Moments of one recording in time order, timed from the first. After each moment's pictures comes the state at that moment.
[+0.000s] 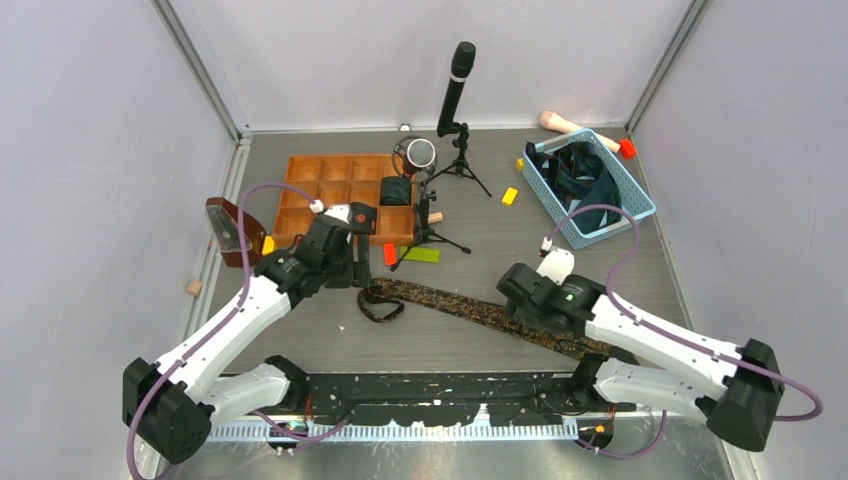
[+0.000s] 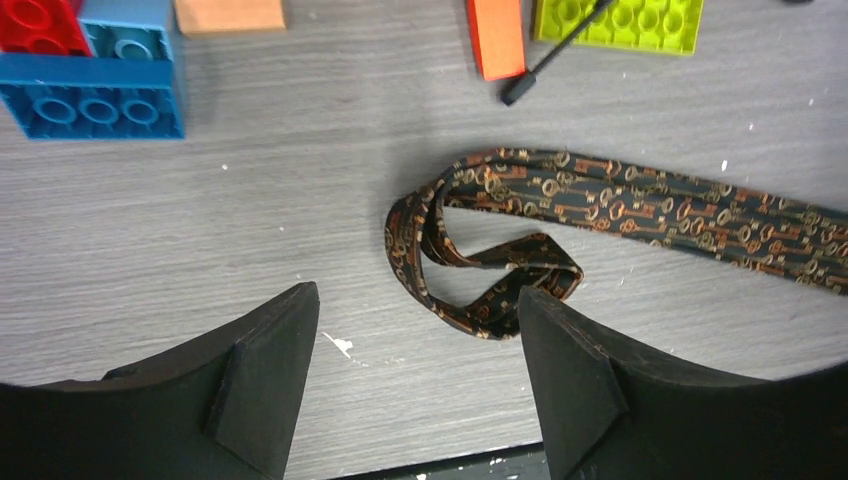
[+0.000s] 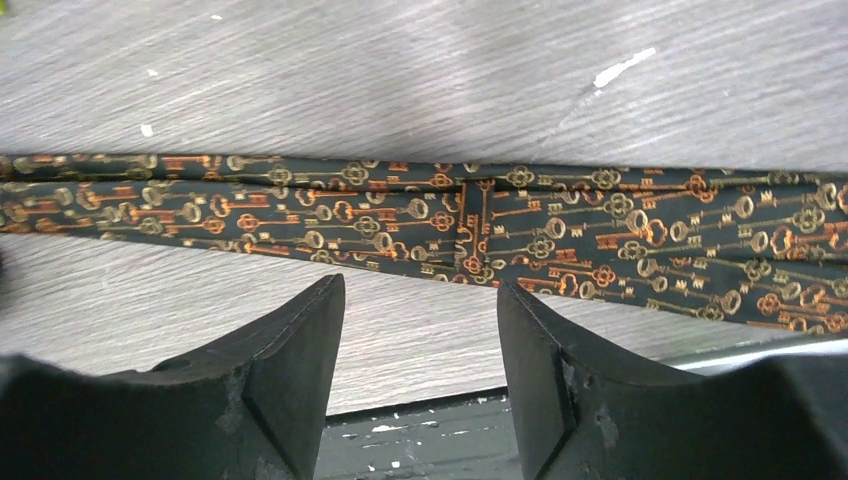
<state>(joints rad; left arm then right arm) -0.57 1.05 0.85 -0.72 -0.17 -0.48 0.90 1.02 0.73 -0.99 0.48 1.18</state>
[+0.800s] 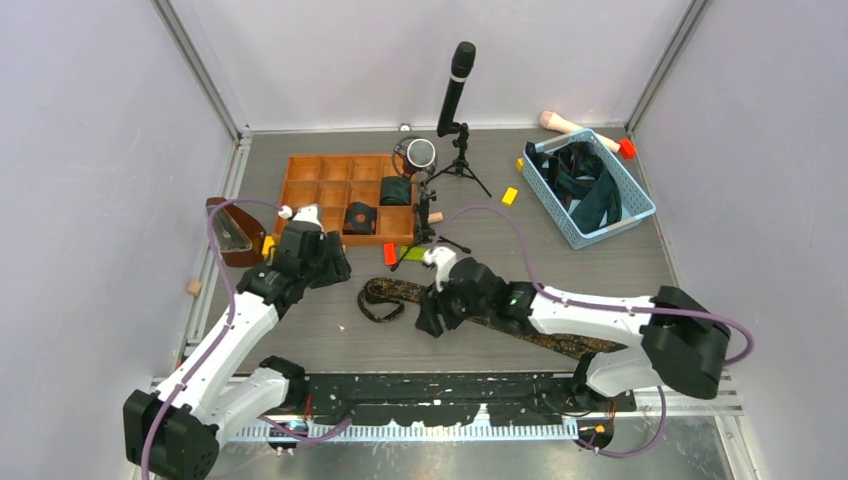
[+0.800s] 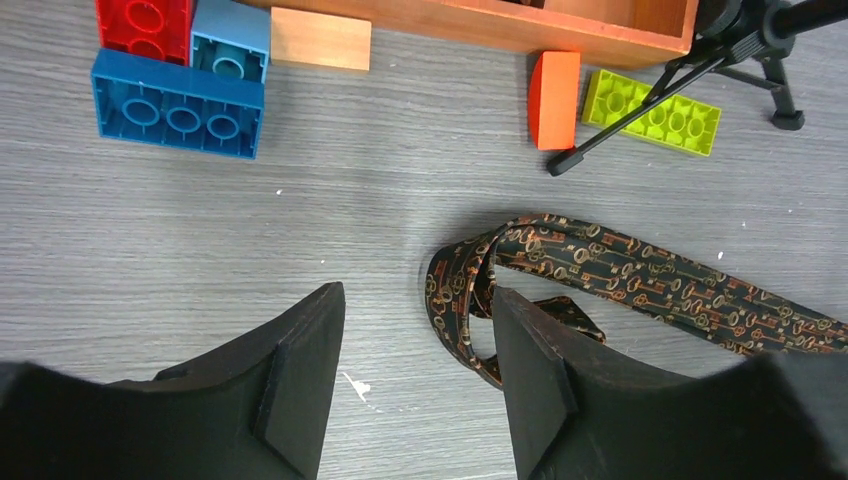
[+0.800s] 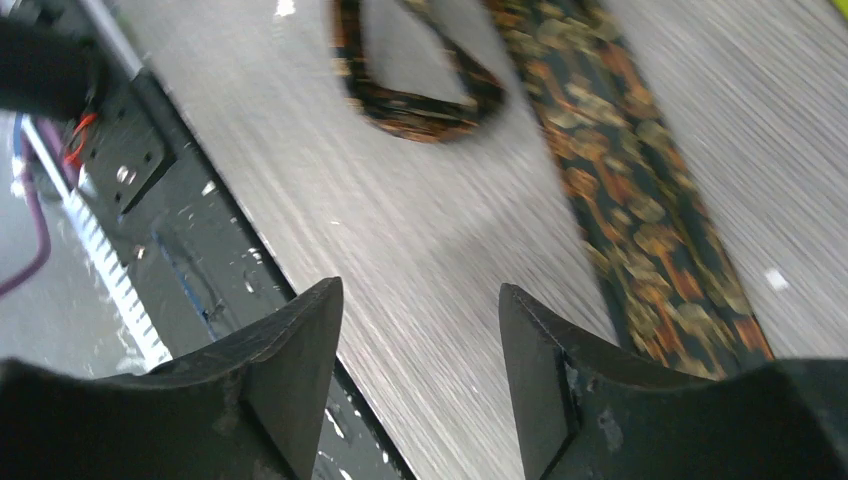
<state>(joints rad) -0.37 0.93 0.72 -0.58 -0.12 -0.50 1.01 1.31 0.66 -0.03 -0.10 0.45</state>
